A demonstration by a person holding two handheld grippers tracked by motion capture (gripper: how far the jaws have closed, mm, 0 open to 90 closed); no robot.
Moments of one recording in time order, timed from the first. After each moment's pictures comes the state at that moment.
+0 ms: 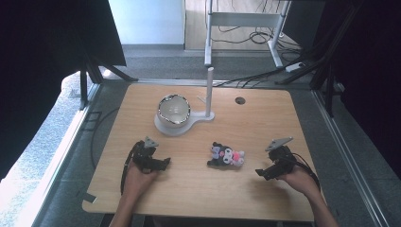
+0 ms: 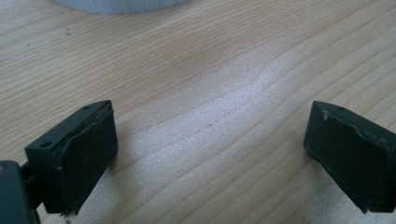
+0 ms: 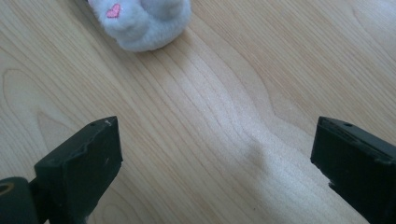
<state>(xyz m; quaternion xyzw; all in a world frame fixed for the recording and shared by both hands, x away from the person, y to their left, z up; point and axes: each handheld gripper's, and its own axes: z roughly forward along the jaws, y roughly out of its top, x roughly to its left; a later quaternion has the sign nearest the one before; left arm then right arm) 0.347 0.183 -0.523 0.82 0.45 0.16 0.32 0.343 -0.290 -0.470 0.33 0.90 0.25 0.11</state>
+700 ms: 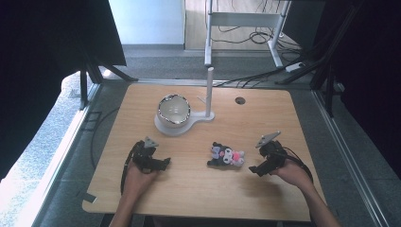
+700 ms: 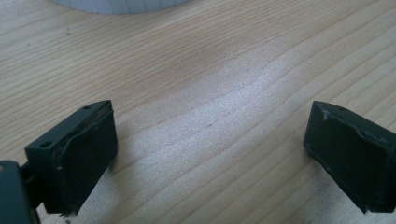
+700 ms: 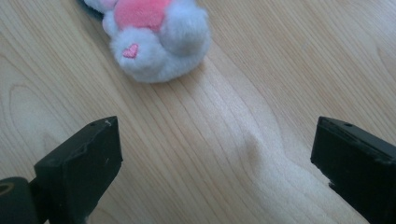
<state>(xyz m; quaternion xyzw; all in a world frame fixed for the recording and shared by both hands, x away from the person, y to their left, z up) 0.347 0.183 -0.523 0.82 0.45 0.16 0.32 0.359 -0.263 -0.465 0.29 0.92 0.23 0.09</state>
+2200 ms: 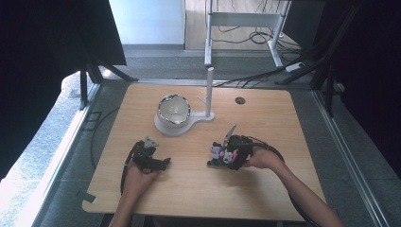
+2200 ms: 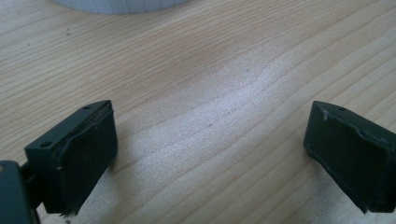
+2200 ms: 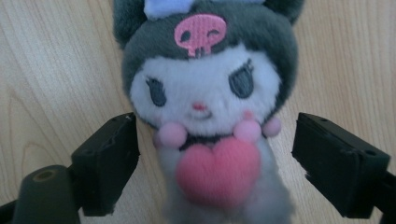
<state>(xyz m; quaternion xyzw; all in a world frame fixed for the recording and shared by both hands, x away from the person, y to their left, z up) 0.347 0.183 -0.523 0.82 0.45 0.16 0.32 0.395 -0.163 -0.472 0.16 0.98 0.12 0.04</state>
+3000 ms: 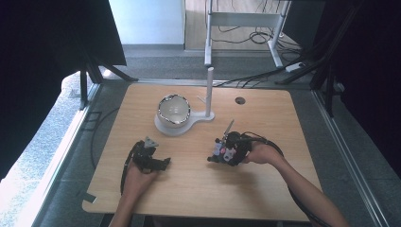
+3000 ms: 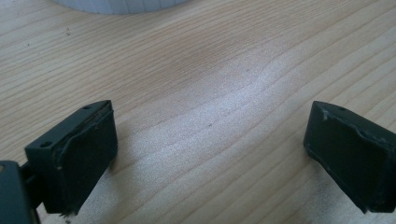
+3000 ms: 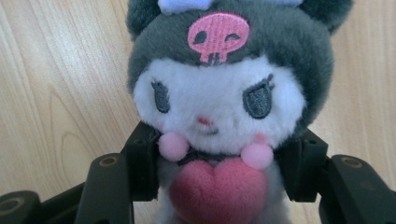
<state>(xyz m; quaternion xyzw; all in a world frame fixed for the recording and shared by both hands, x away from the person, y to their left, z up) 0.347 0.183 -0.523 0.82 0.45 0.16 0.32 0.402 -0.159 -0.456 0.16 0.98 0.10 0.00</state>
